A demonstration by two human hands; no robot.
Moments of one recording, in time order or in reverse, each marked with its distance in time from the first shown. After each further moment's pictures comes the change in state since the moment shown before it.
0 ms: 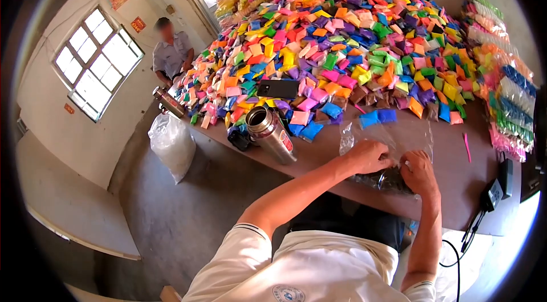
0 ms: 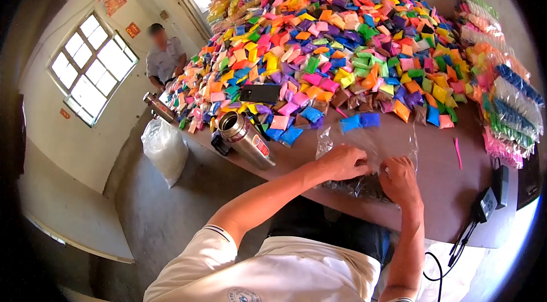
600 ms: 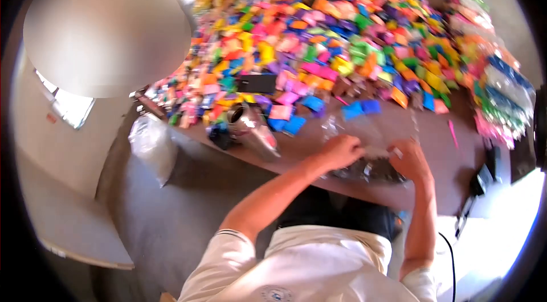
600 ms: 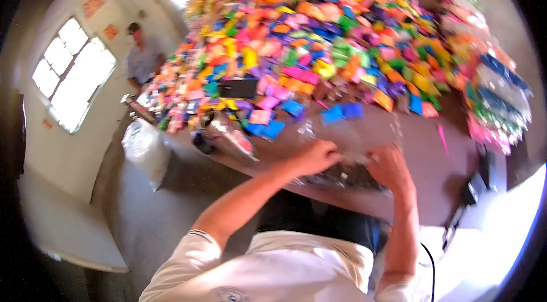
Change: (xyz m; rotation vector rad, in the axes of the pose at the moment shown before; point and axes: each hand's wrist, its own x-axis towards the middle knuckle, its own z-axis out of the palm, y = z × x) left_hand -0.018 -0.037 0.012 -0.084 0.043 -0.099; right_hand 0.006 0.002 -0.012 -0.031 -0.131 0.120
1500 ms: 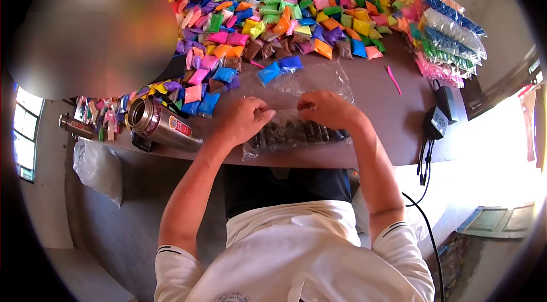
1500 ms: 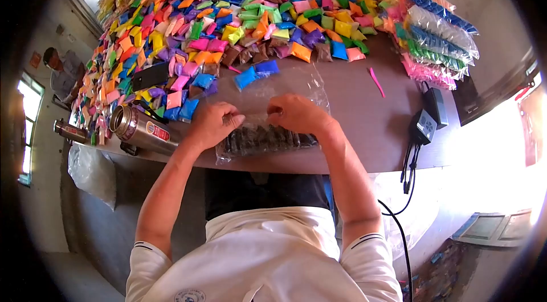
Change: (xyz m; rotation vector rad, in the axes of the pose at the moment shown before) left_hand -0.022 0.004 -0.046 0.068 0.122 0.097; right_hand 0.036 -0.016 0.004 0.146 -0.330 0.013
